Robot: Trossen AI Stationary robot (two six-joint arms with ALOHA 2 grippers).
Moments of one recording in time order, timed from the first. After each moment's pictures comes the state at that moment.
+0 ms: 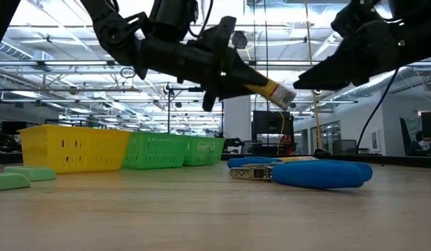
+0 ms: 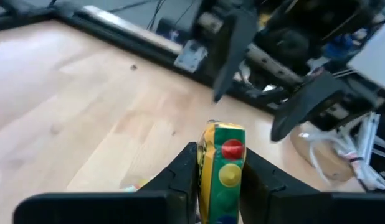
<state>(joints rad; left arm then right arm) 0.03 1.87 0.94 0.70 0.02 -0.38 0.32 1.12 0.29 0.53 0.52 0.09</state>
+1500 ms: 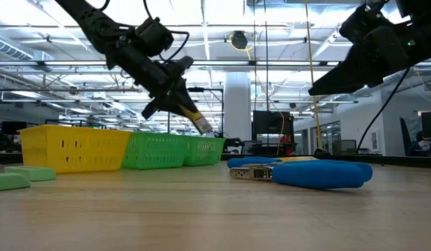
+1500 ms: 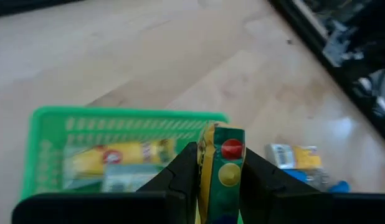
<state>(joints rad) 0.41 1.53 0.82 0.10 0.12 -0.56 0.32 0.93 0.29 0.23 0.58 0.20</state>
